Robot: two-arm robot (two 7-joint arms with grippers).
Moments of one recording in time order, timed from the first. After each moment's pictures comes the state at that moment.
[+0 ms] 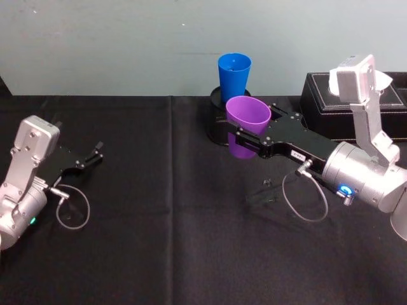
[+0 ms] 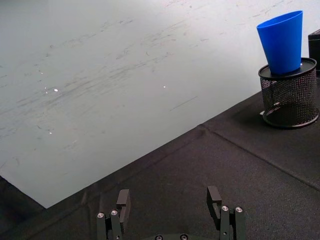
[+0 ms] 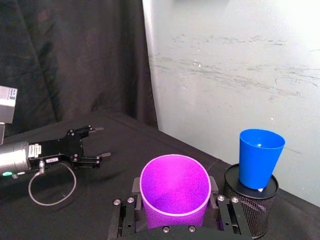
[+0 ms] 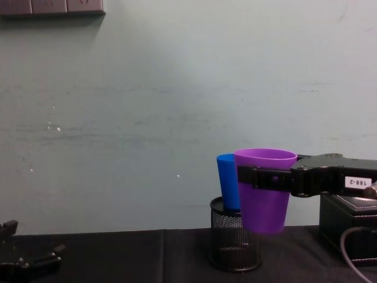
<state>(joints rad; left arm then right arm) -0.20 0.60 0.45 -1.41 -0.25 -0.12 0.03 0.26 0.50 -0.38 -1.67 0.49 0.17 0.43</state>
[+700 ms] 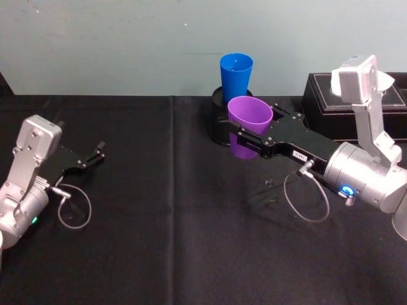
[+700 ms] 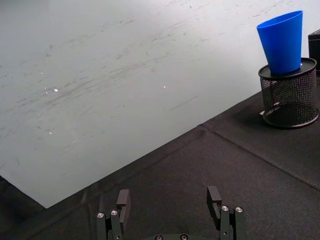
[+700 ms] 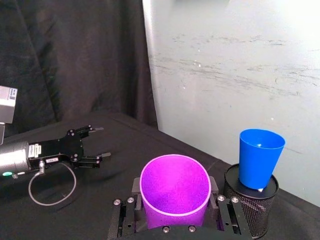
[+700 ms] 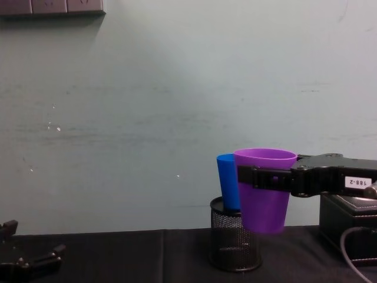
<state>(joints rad) -0.20 0.60 0.45 -1.41 -0.25 -0.12 0.03 0.26 0.50 -0.38 -1.67 0.49 0.17 0.43</state>
